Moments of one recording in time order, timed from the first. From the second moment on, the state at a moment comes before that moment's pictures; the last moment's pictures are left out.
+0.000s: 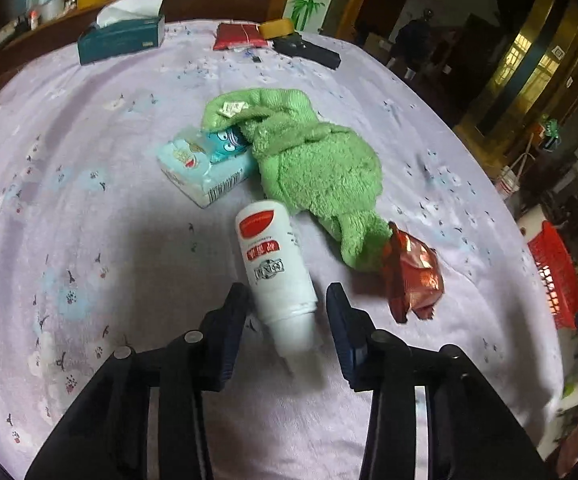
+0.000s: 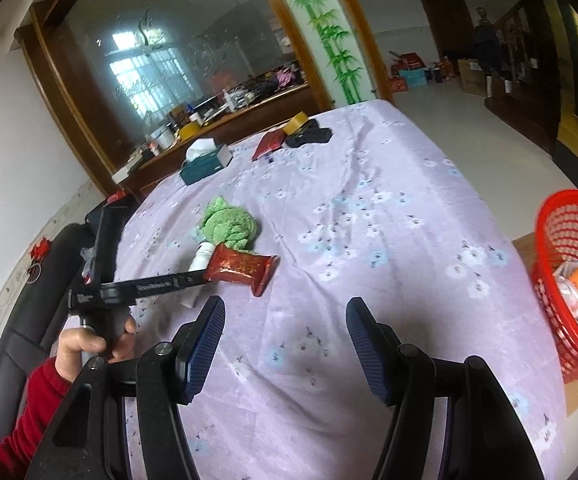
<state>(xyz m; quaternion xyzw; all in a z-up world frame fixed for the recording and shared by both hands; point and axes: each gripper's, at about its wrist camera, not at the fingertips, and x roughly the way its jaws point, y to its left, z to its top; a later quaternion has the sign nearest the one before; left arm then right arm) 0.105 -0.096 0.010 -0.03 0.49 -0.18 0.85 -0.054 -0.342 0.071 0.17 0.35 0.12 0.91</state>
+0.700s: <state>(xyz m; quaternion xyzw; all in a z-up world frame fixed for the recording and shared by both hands) 0.104 -0.058 0.021 -0.09 0.43 -0.18 0.88 0.074 -0.217 0.021 -0.20 0.39 0.27 0.86</state>
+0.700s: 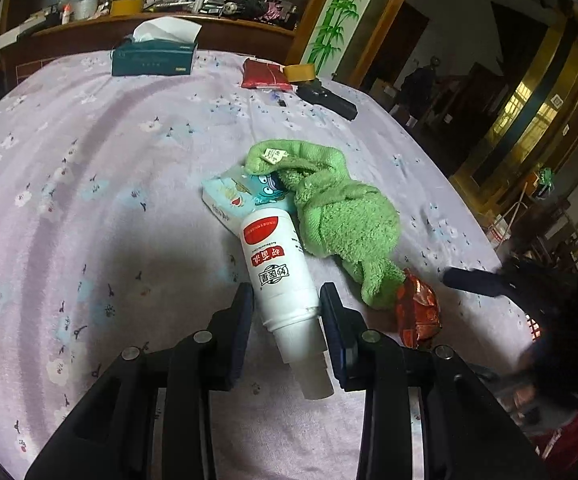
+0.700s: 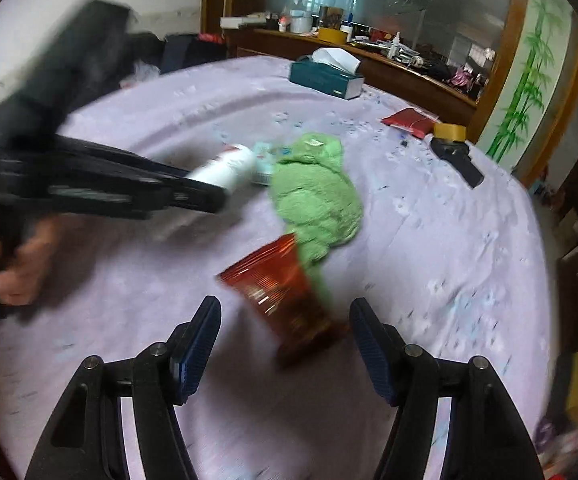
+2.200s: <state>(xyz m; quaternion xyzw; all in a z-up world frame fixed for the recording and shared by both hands) 0.083 -0.083 0.038 -0.03 0.37 -0.15 0.92 0.048 -0.258 0.042 0.05 0.26 0.13 0.95</state>
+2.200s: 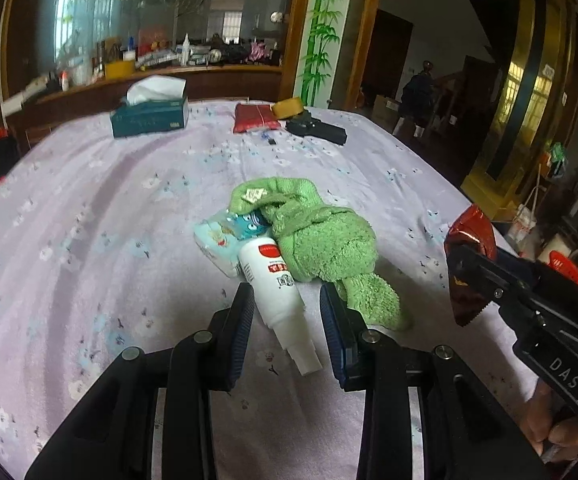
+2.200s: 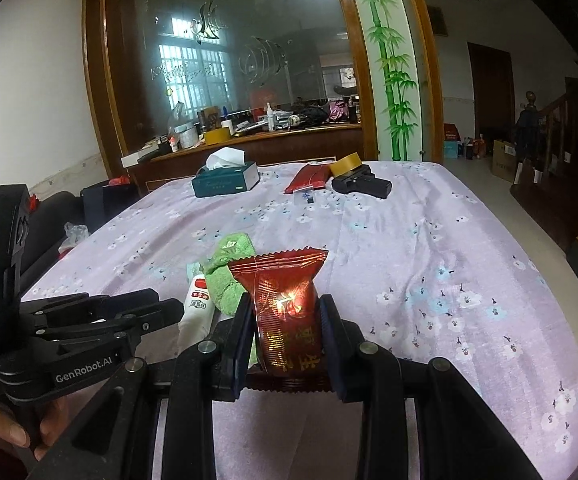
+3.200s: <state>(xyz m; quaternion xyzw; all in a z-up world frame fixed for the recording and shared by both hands) 0.151 -0.091 0.009 -0.09 0.49 -0.12 0.86 0.047 -0.275 0.050 0.09 0.25 0.14 0.95</state>
